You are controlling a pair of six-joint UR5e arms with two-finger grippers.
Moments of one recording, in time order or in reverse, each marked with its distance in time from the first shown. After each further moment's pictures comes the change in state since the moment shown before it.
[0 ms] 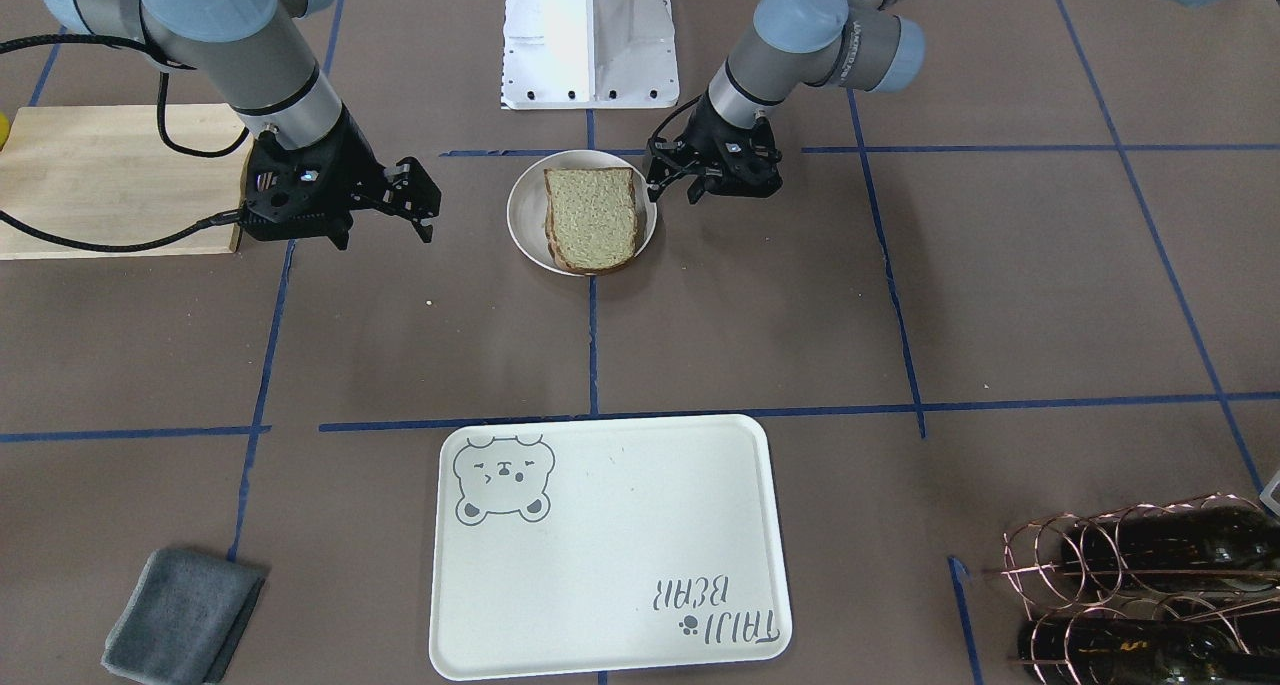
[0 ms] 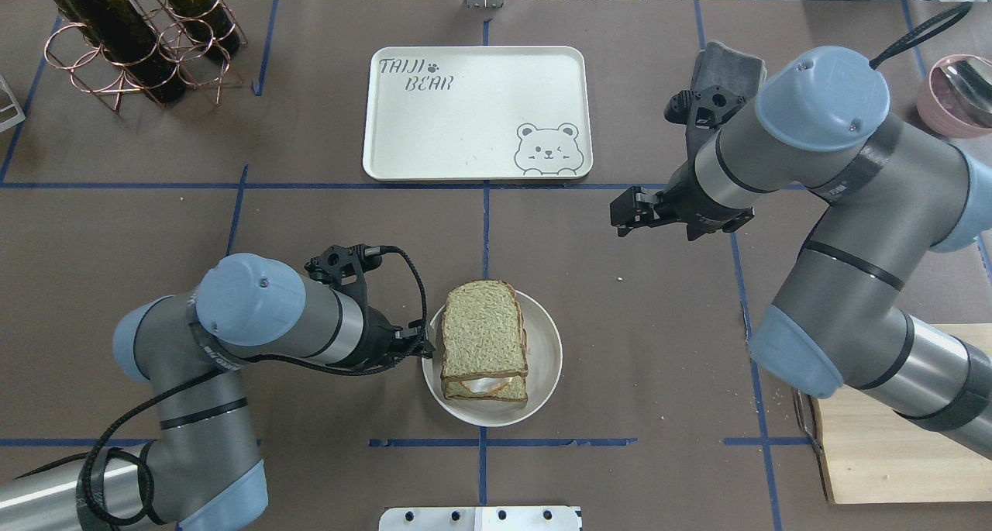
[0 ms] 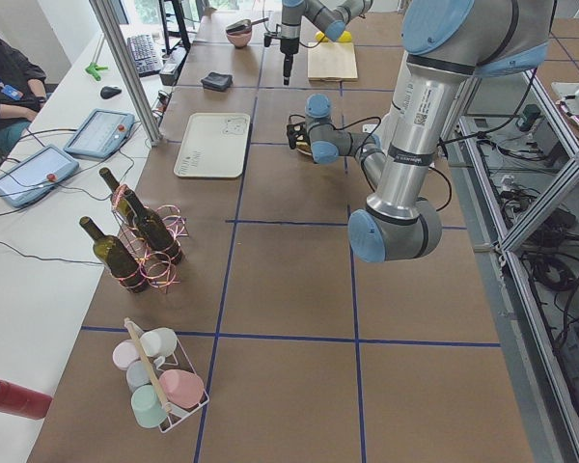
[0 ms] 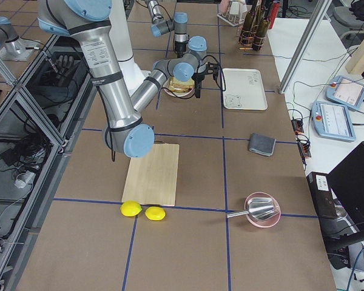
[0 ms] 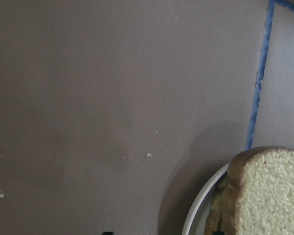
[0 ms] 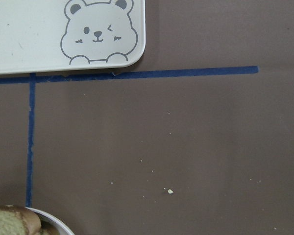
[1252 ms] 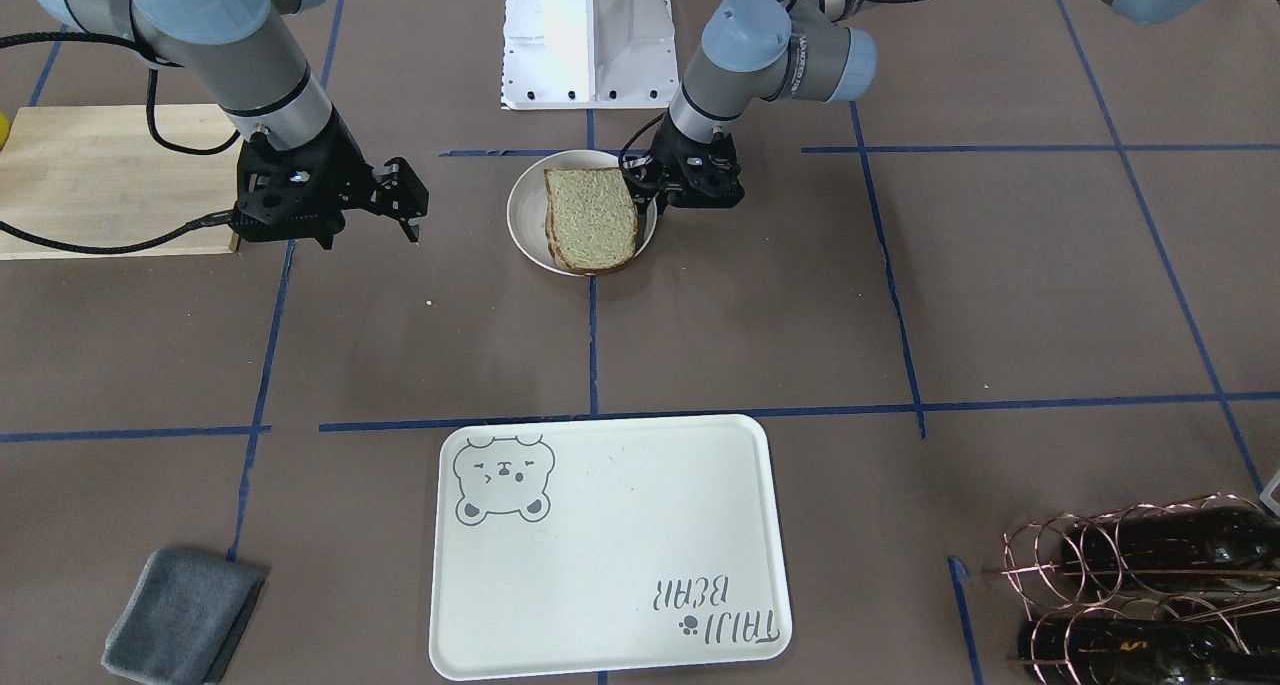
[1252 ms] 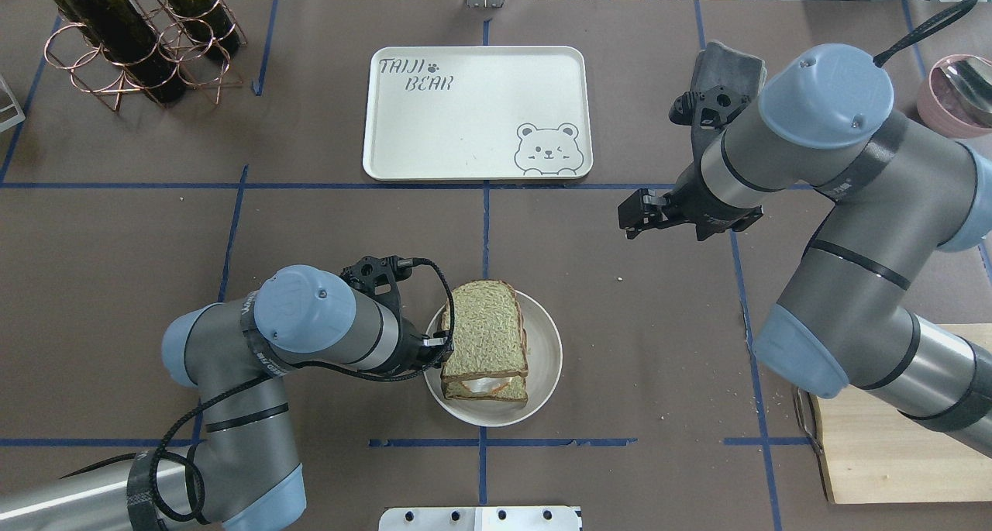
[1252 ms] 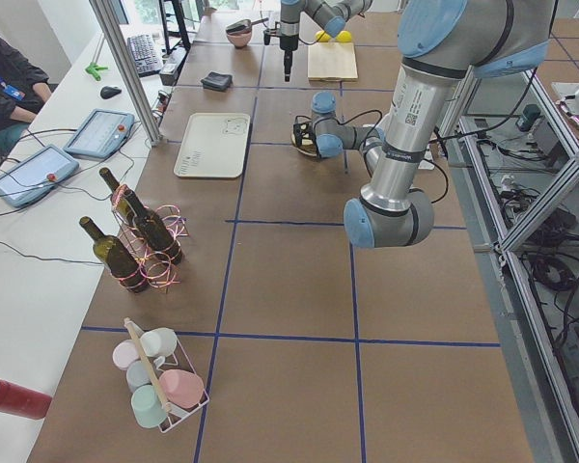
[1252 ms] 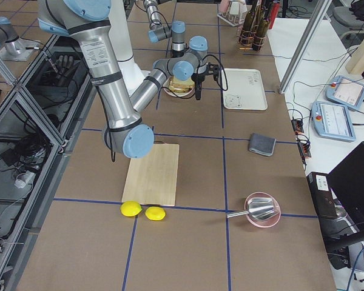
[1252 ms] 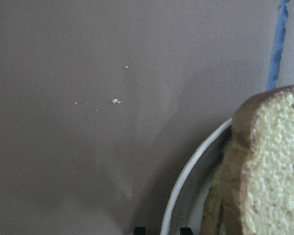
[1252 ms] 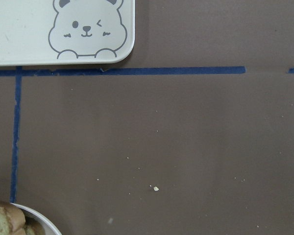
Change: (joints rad) left arm 0.019 -0.066 0.089 0.023 0.016 0.007; right arm 0.002 -0.005 0.006 -0.024 -0.001 -0.025
